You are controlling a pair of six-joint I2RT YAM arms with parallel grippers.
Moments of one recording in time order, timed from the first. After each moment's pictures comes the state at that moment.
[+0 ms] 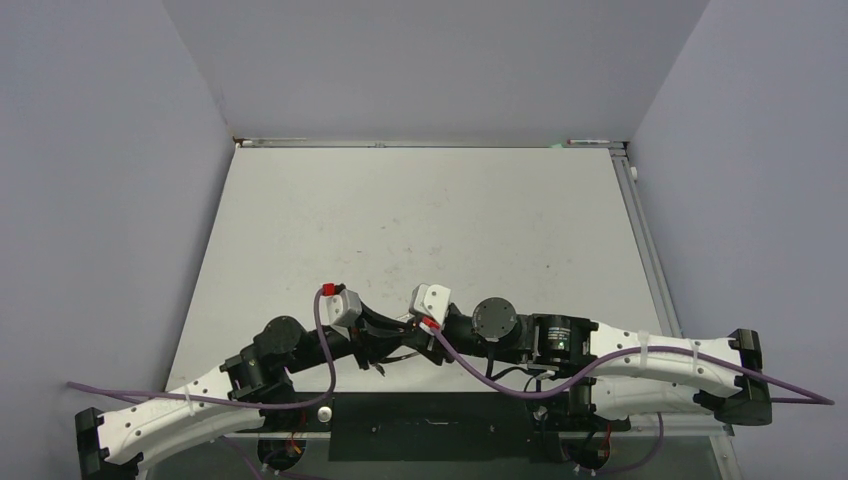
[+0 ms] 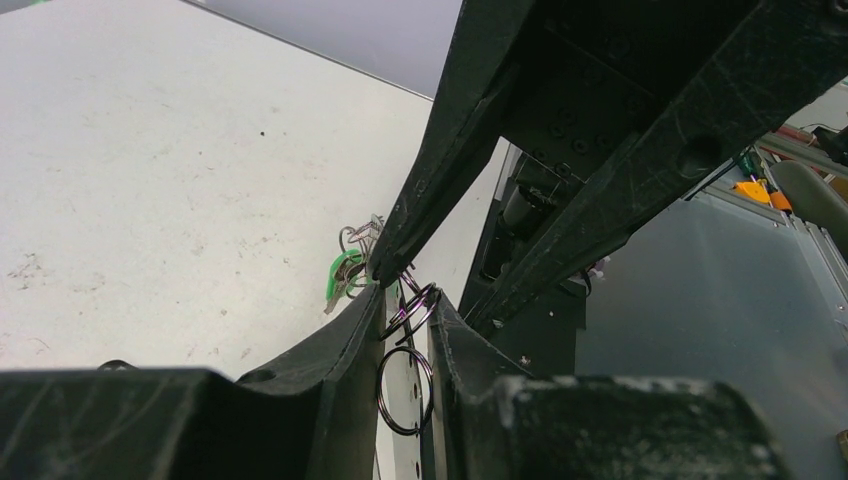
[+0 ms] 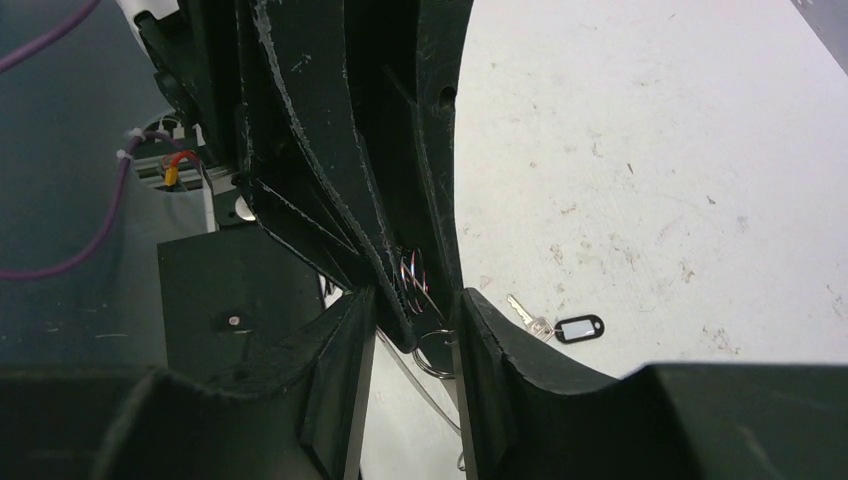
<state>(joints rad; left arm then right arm) -1.10 0.44 0.35 0.17 0.15 -0.30 1.37 1.01 0.90 -0.20 0.09 -0.05</state>
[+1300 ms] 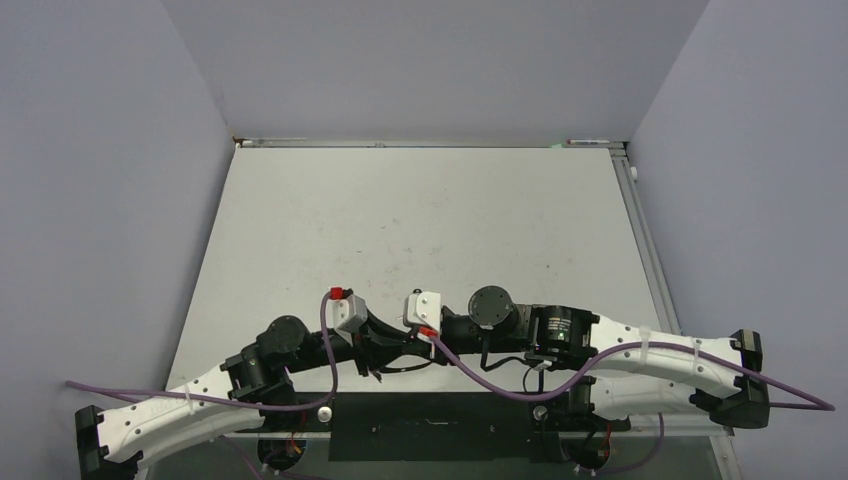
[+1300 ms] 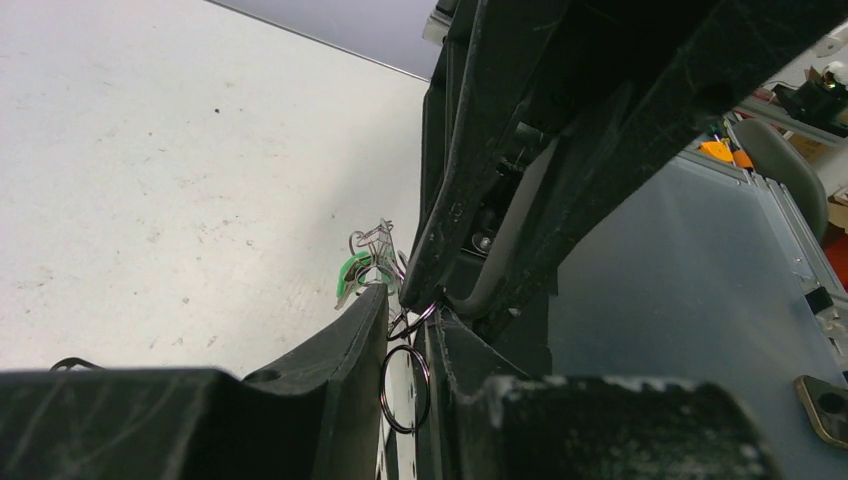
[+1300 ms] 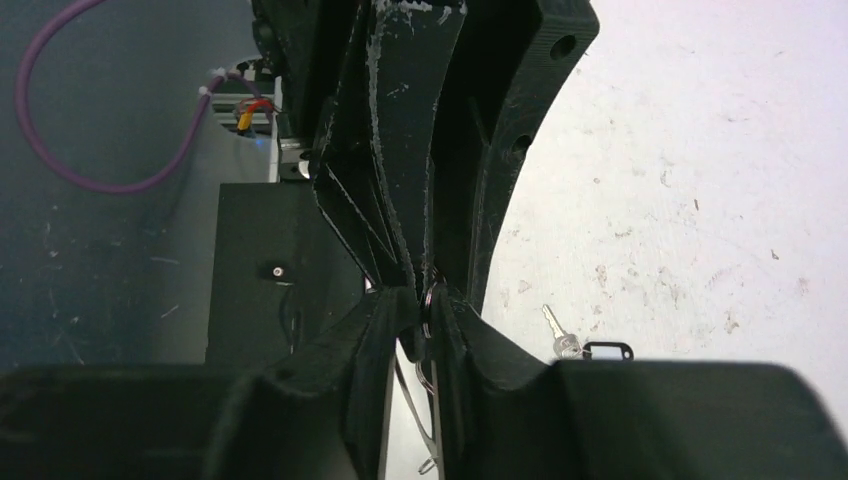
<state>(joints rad) -1.11 0.46 0.36 0.14 0.22 -0.30 1.34 1.05 0.96 -0.29 -0.13 -0.15</state>
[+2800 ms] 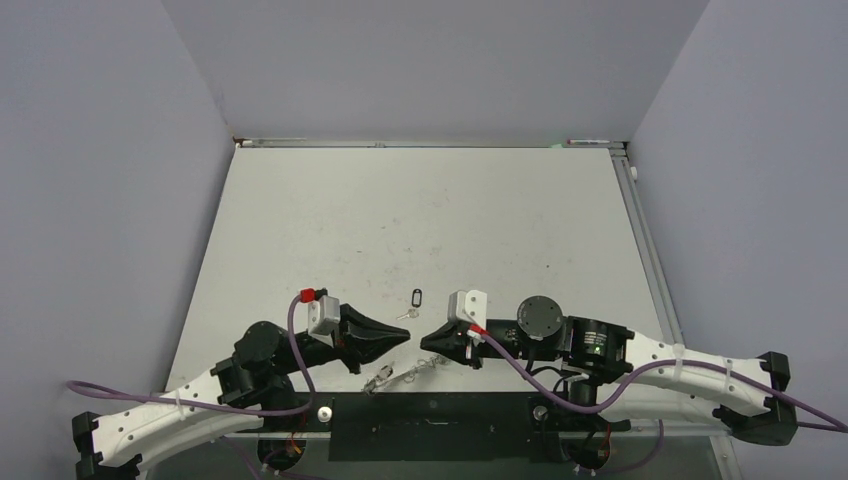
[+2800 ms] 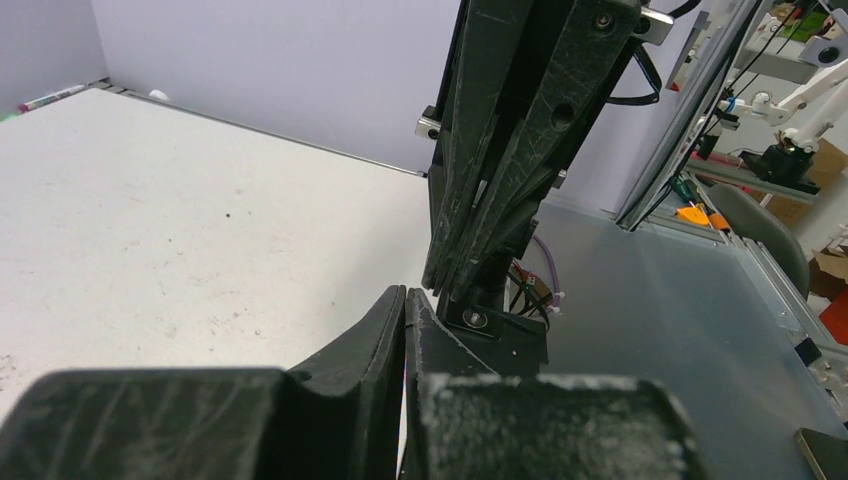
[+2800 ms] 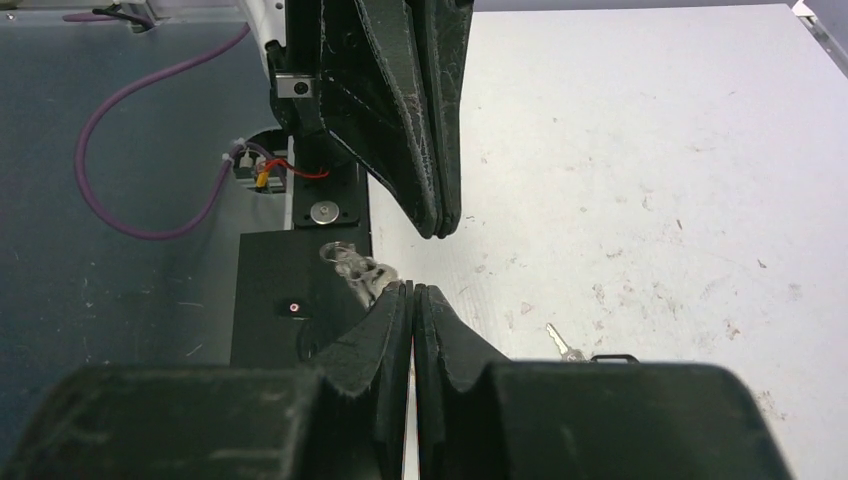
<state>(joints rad) -1.12 0.38 0.37 0.23 0.21 -0.29 1.30 0.81 0.78 -0.16 -0.16 -0.07</state>
